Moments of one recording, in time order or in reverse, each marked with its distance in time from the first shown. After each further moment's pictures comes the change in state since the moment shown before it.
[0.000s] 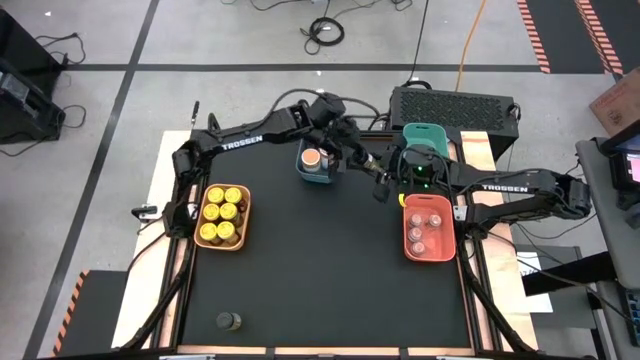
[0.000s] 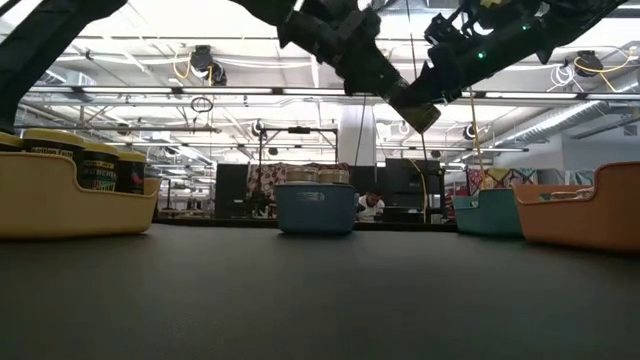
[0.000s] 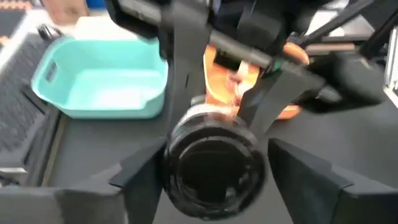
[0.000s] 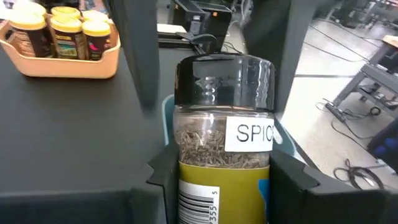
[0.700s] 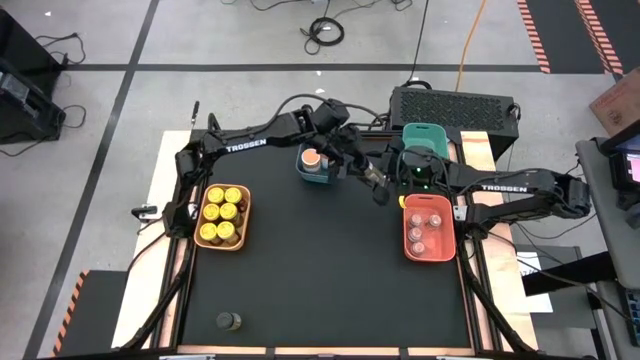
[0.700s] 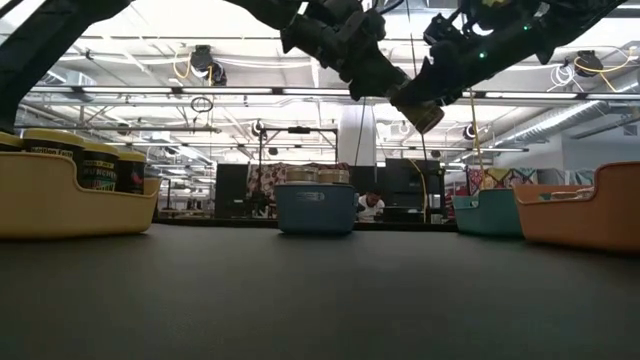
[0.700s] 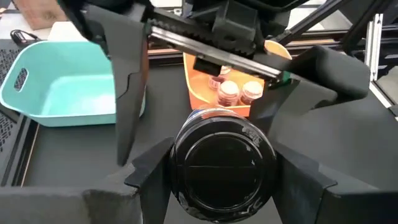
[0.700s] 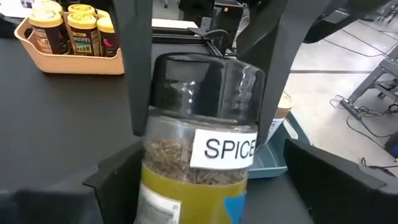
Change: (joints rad) left arm -0.014 0.016 -0.007 0.009 0.050 0.031; right arm 0.009 0.004 0.000 -0.016 -0.037 0.019
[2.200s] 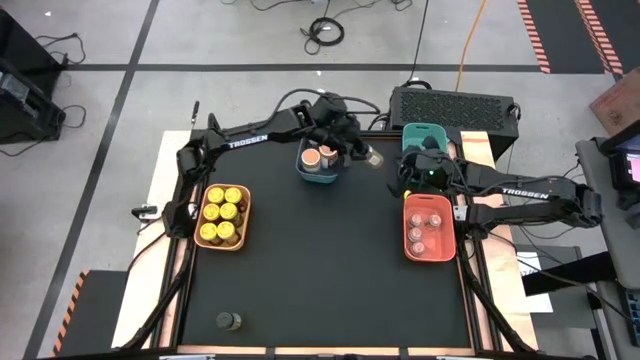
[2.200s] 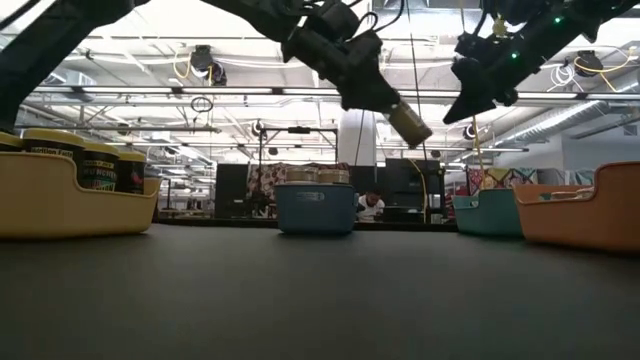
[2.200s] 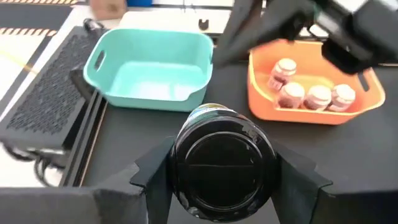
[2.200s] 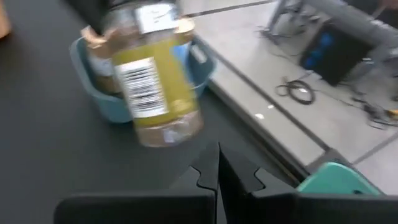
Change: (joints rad) left arm 0.047 0.011 -0.025 0.082 -0.153 -0.059; right arm 0.000 -0.198 -0.001 -0.406 0.374 0.252
